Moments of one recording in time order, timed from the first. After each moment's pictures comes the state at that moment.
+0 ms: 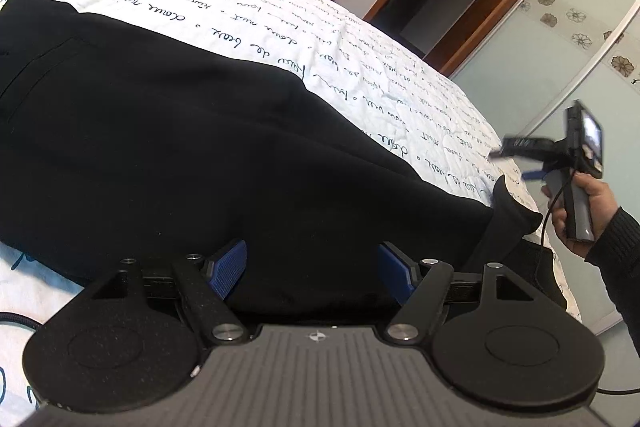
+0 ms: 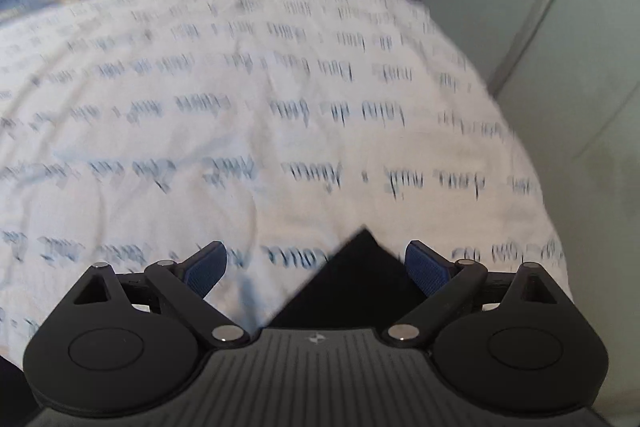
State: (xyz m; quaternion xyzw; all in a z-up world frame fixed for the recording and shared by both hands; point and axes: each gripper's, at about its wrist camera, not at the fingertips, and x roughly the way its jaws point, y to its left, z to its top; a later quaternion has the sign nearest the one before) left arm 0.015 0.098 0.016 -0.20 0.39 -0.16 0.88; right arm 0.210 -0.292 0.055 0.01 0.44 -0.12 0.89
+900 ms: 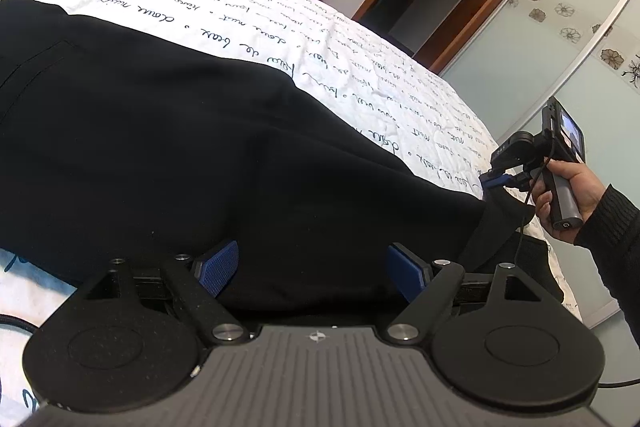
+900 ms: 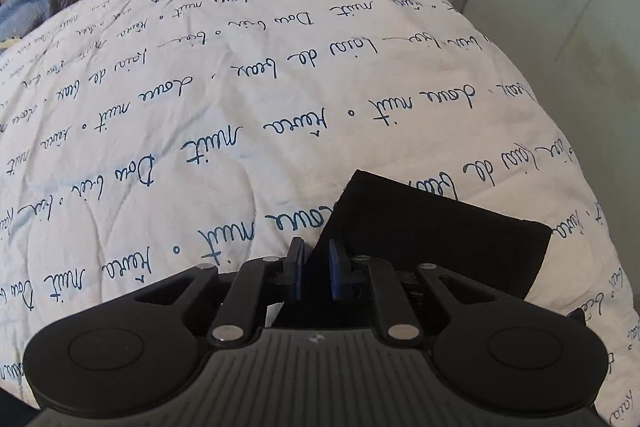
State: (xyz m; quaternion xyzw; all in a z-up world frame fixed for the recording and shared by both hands) left arm 0.016 0.098 0.012 -0.20 0.39 -0.18 0.88; right arm 0.222 -0.305 0.019 0.12 0.50 -0.19 0.83
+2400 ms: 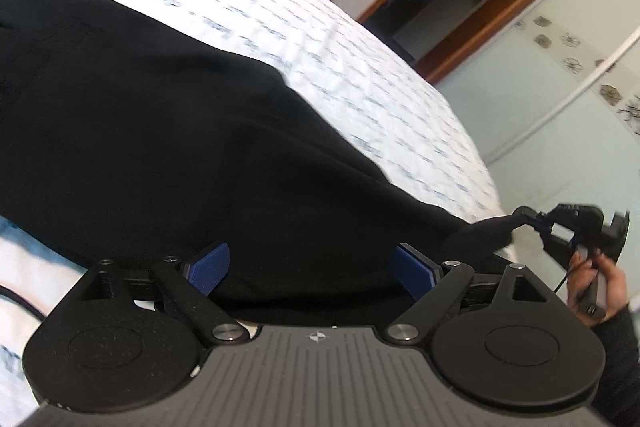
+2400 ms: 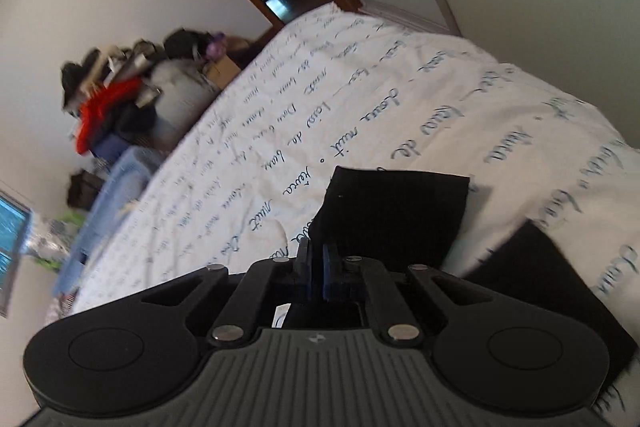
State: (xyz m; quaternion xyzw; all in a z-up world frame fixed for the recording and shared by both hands) left arm 0.016 0.099 0.029 -0.26 0.40 -0.19 0.86; right arm 0.068 -0.406 0.065 0.42 0.32 -0.09 0.84
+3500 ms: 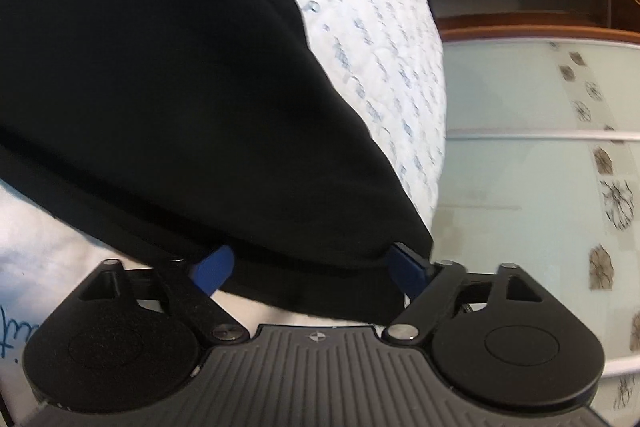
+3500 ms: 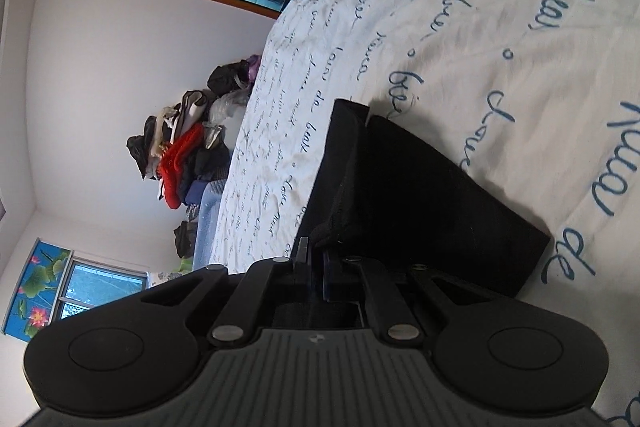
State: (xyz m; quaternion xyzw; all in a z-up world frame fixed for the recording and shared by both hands) left arm 0.058 -0.020 -0.012 -0.46 0.54 -0.19 0.68; right arm -0.022 -0.466 -0.046 0.60 0.25 0.00 0.76
